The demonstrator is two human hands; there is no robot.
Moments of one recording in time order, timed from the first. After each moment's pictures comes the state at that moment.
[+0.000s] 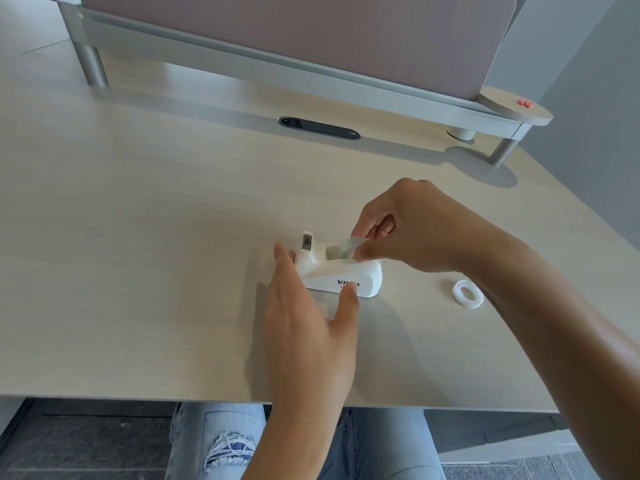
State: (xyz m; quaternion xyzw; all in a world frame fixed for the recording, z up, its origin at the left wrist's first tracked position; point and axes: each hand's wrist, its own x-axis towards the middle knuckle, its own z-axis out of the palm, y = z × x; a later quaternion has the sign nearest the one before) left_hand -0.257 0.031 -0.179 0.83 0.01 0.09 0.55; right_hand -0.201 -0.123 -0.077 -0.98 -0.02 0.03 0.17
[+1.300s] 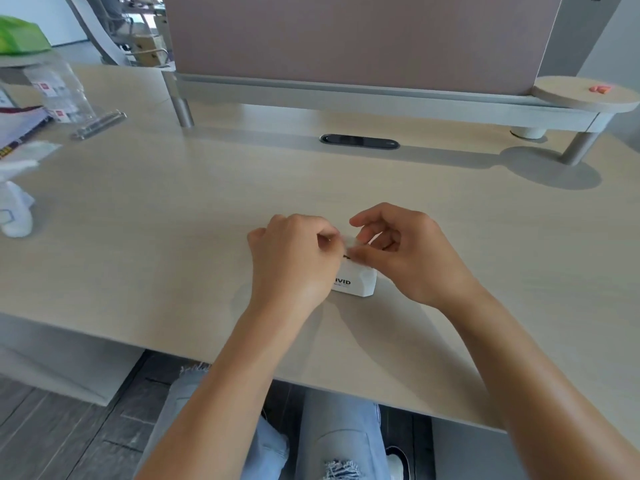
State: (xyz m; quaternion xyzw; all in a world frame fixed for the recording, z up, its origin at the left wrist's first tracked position) left_hand -0.218 0.011 -0.123 0.92 -0.03 0.15 0.35; right_hand -0.212 -0.162 -0.144 -0.85 -0.10 -0.08 0.51
